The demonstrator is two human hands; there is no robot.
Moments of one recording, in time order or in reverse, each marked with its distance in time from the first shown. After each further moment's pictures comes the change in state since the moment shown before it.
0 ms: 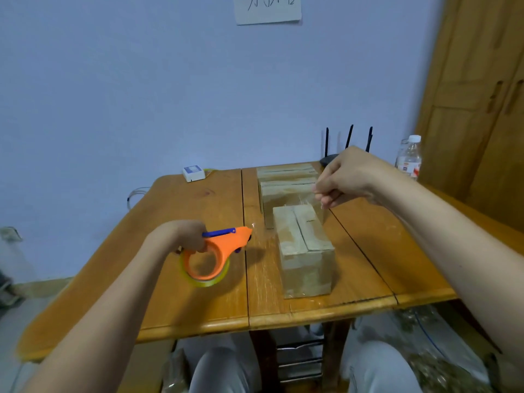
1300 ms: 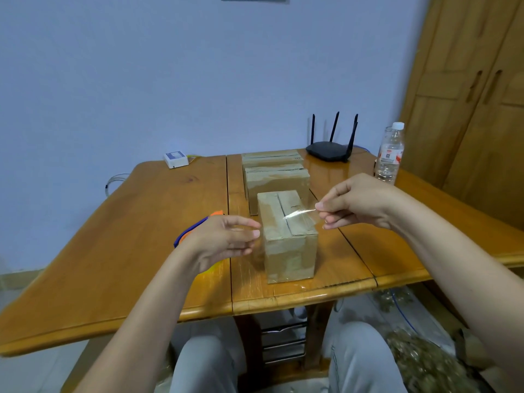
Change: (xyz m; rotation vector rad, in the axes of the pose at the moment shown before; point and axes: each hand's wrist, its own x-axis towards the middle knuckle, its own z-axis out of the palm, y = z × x) left_hand -0.049 0.072 0.052 -1.338 -0.127 0.373; right_hand -0.016 0.069 -0.003 0.234 -0.121 0.162
